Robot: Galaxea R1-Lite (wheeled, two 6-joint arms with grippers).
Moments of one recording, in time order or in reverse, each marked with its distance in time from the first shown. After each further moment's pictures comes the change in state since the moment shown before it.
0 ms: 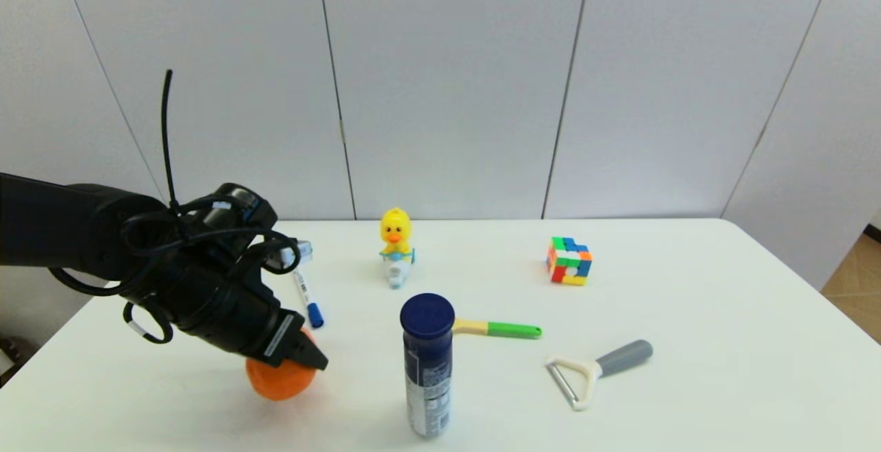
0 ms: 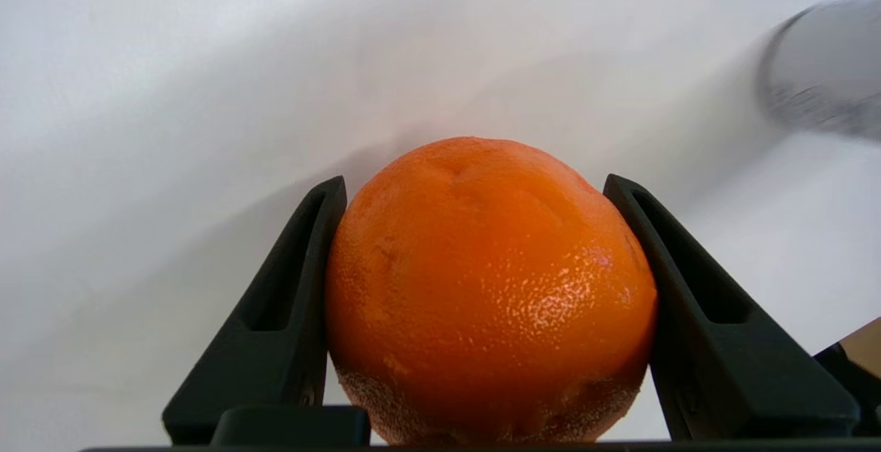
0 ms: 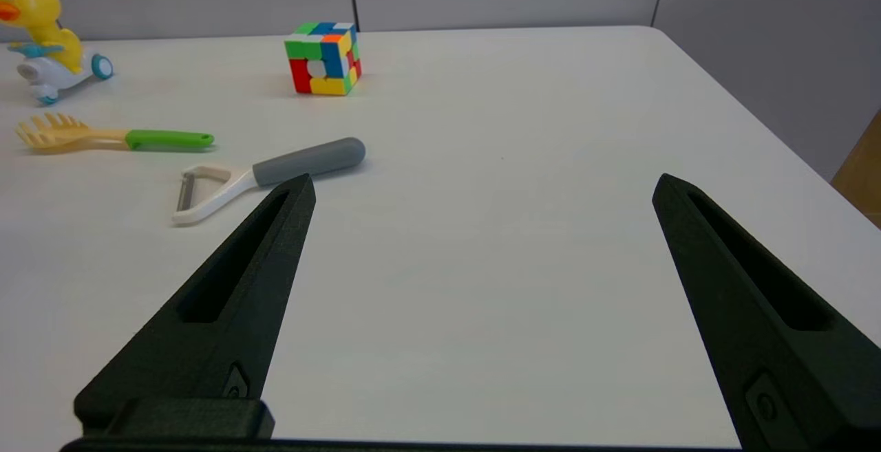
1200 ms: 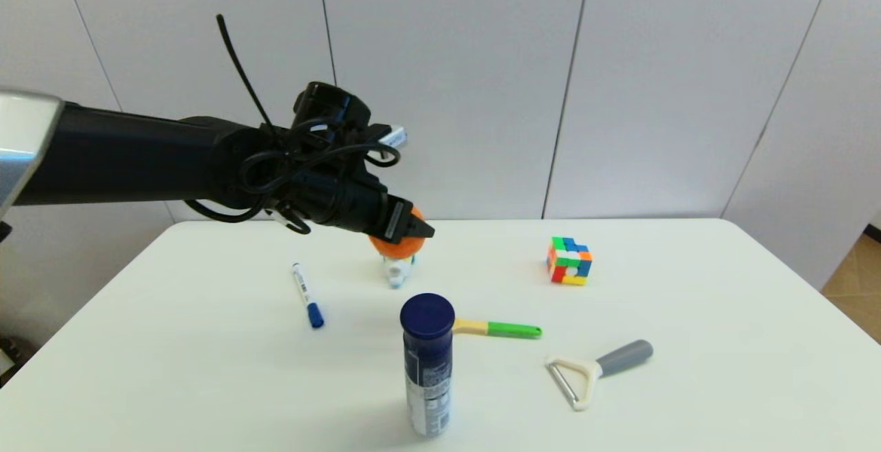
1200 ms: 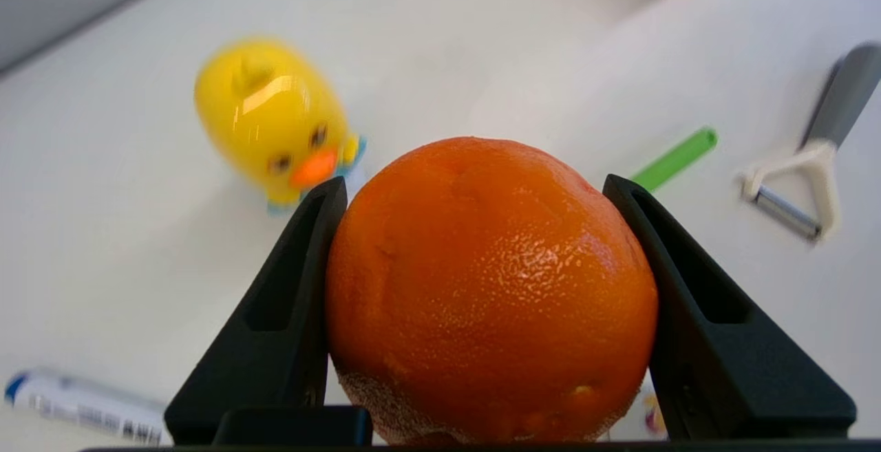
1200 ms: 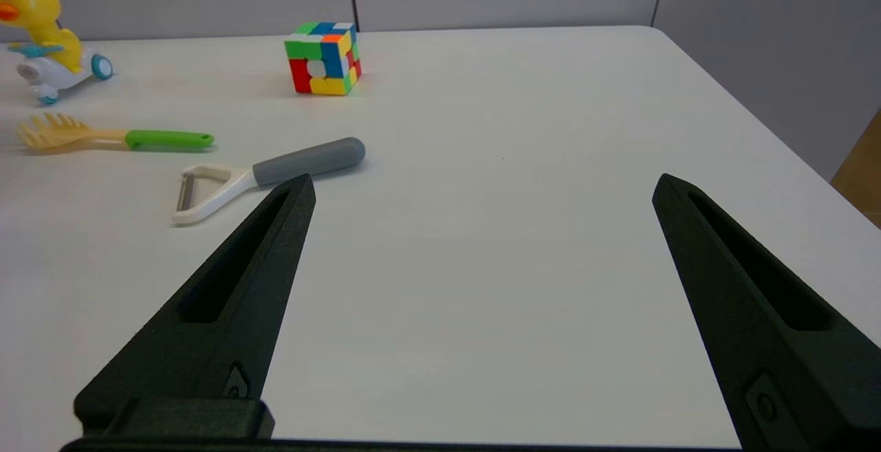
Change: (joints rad) left arm -0.198 0.193 -0.476 -0.250 0.078 -0.010; right arm 0.000 0.000 0.000 0.001 0.000 0.000
